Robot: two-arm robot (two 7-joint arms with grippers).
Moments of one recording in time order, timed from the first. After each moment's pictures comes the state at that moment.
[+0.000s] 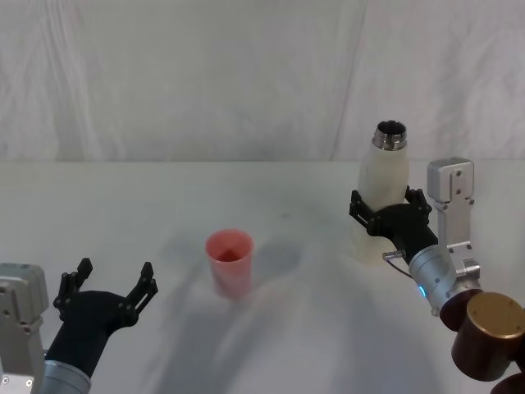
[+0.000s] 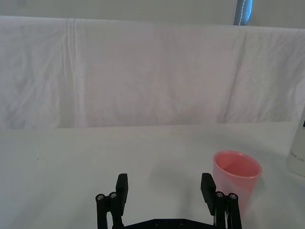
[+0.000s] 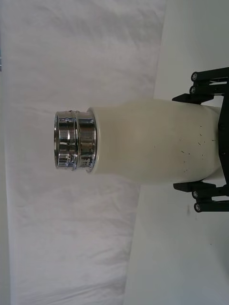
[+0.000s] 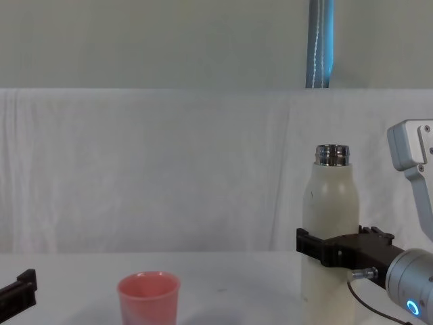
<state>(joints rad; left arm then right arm) 0.27 0.24 0.04 -1.85 -0.25 -0.02 -0.02 0.36 0.01 -0.20 -1.17 0.06 -0.07 0.13</state>
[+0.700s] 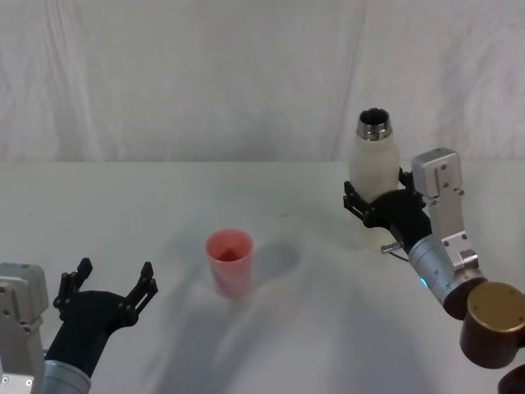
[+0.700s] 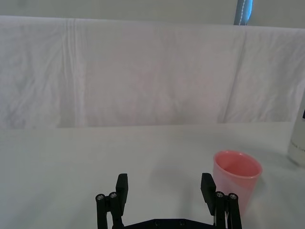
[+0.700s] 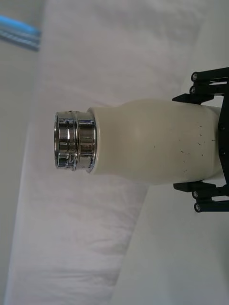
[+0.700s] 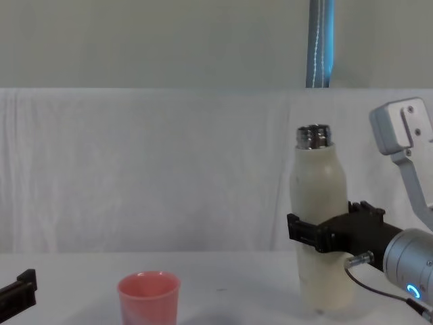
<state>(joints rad) 0.27 0.24 0.04 -1.85 -0.25 -0.02 -0.02 0.38 0.06 -0.26 -1.20 -0.03 -0.11 0.15</state>
